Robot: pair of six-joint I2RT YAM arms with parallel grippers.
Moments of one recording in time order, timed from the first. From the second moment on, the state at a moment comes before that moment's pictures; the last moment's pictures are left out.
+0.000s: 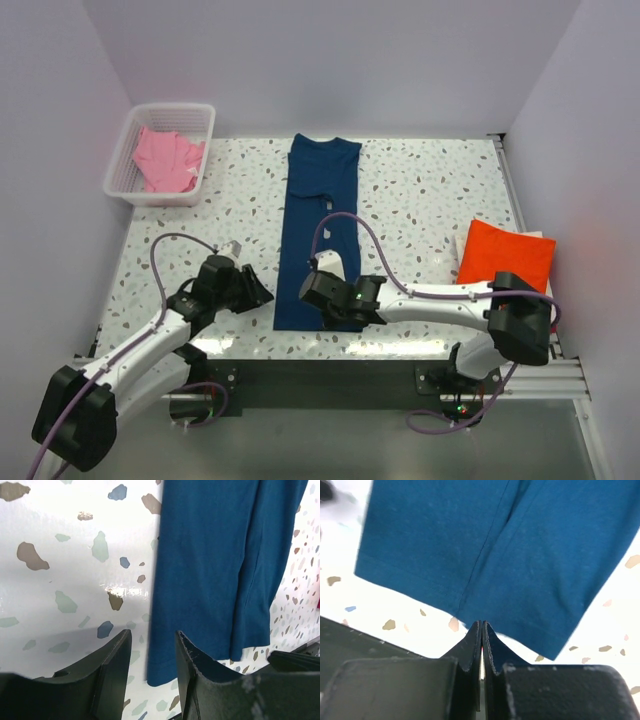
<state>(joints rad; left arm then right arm) -0.45 0.86 0.31 -0.24 0.15 -0.78 1.23 1.54 0.99 -0.57 0.36 0.81</state>
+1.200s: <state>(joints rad) -0.49 0.93 0.30 -0.18 0.15 -0.78 1.23 1.58 0.96 -0.48 0.25 0.84</state>
